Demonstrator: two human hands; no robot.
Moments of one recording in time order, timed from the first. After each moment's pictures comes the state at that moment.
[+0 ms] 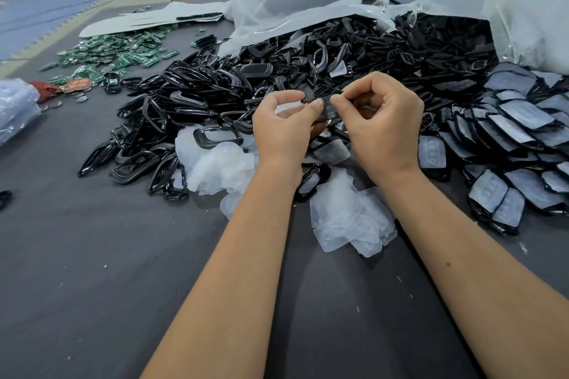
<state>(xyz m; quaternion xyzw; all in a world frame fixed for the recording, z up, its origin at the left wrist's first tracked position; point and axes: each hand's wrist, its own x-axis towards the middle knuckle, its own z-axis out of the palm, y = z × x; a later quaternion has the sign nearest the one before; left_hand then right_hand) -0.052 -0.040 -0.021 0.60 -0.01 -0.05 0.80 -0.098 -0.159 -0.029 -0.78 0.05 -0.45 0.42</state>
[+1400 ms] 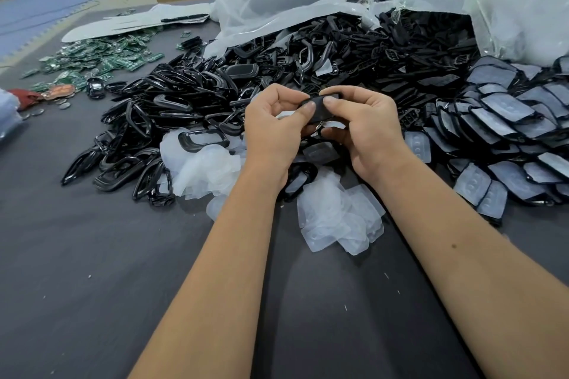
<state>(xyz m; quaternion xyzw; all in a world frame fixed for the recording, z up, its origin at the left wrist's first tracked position) -0.050 -0.039 -0.026 0.66 -0.13 -0.02 0.74 -0.098 -0.159 -0.022 -0.56 0.13 -0.21 0.79</state>
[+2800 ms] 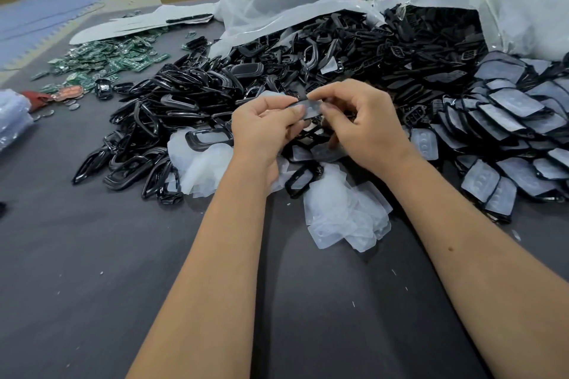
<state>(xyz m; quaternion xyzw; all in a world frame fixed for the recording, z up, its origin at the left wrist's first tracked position) -0.045 -0.020 -0.014 0.61 -0.03 -0.11 0.78 -0.100 -0.169 -0.028 -0.85 -0.03 -0.29 0.43</state>
